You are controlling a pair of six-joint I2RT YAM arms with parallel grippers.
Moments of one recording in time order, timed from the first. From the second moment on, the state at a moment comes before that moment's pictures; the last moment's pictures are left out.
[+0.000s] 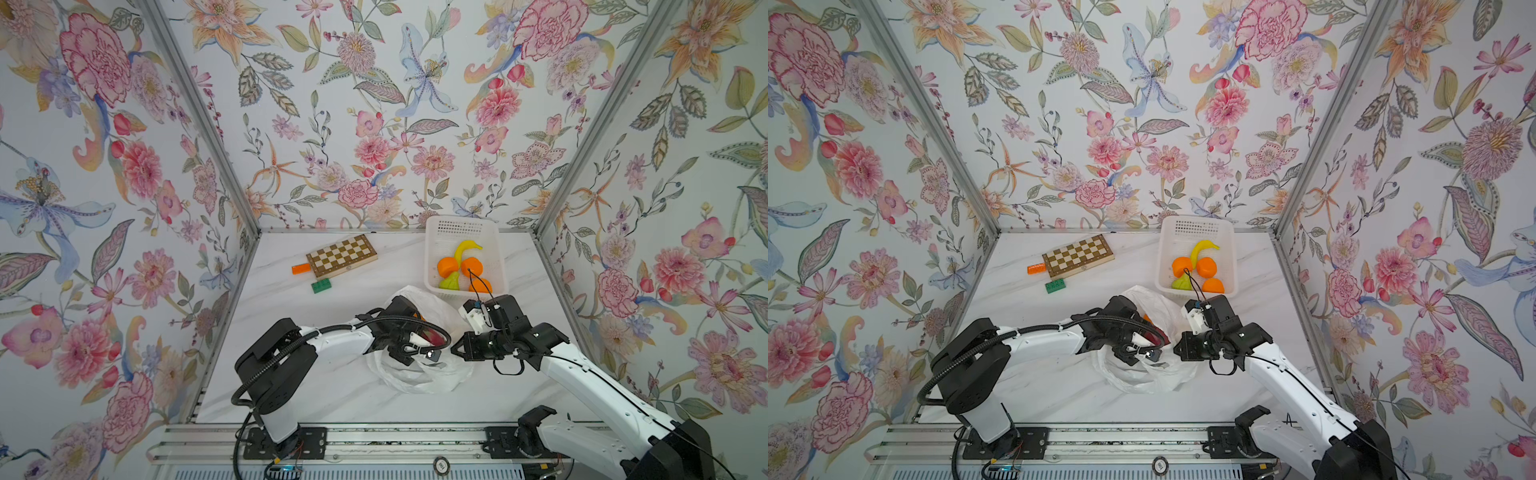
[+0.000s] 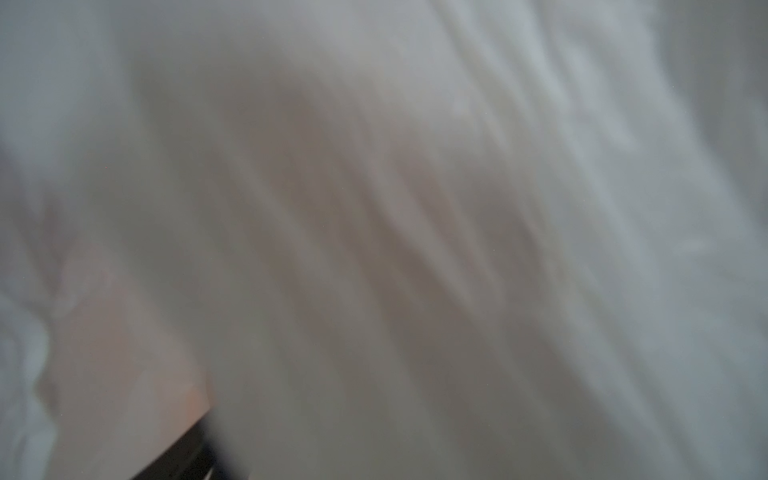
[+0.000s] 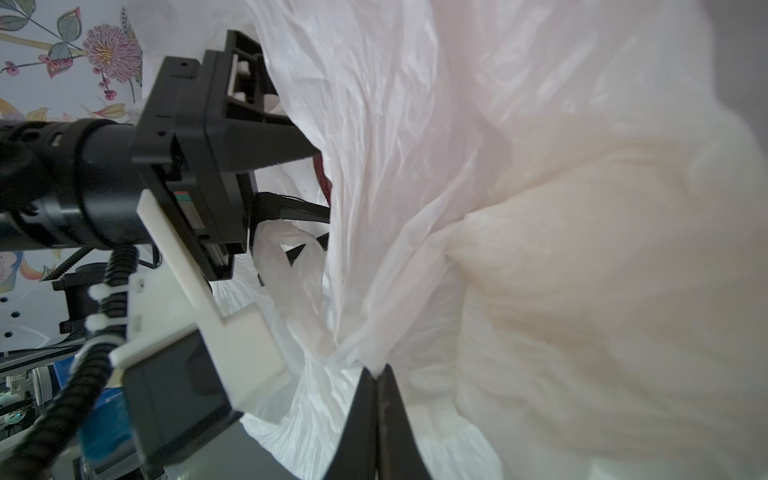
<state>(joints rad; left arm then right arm) -0.89 1.74 0.99 -0.15 0.25 1.23 0.49 1.03 0.74 -0.73 -0.47 0.41</state>
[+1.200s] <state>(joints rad) -0.91 1.27 0.60 0.28 0.07 0.86 0.43 0.99 0.72 -0.74 -0.37 0.46</state>
